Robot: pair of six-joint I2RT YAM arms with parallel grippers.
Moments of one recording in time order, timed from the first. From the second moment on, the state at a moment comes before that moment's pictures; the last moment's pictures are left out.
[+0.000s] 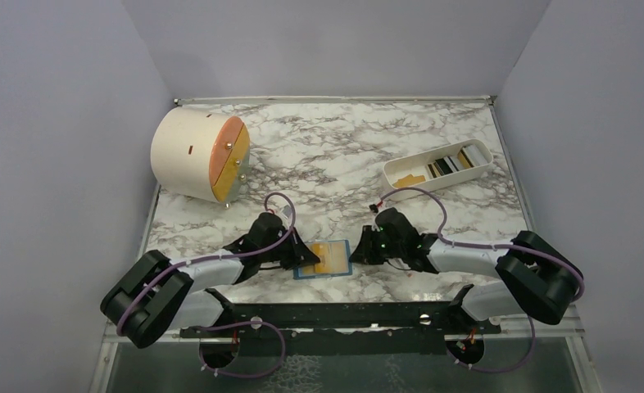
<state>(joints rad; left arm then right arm) -0.66 1.23 0.25 0.29 0.40 -1.05 0.82 1.36 0.44 0.15 -0.17 0.78</state>
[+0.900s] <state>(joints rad) -0.67 1.15 0.41 0.01 0.27 -0.93 0.83 1.20 0.56 -0.11 -0.04 0.66</state>
